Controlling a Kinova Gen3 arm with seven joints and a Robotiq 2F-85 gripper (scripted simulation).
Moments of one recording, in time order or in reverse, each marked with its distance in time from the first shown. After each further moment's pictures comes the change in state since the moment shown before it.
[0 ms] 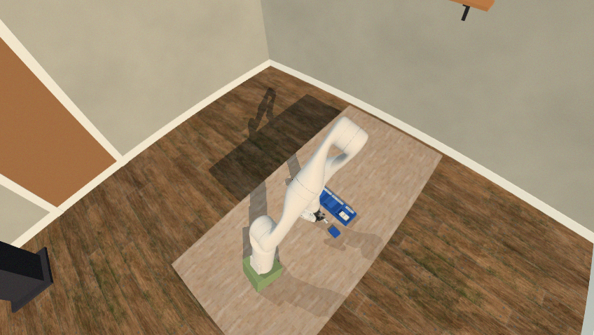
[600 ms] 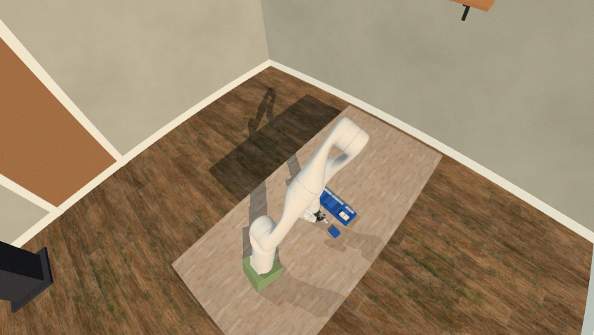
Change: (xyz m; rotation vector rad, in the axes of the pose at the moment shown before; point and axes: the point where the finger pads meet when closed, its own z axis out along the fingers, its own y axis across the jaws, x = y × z) arm 0.002 -0.002 -0.001 -0.001 -0.003 -0.004
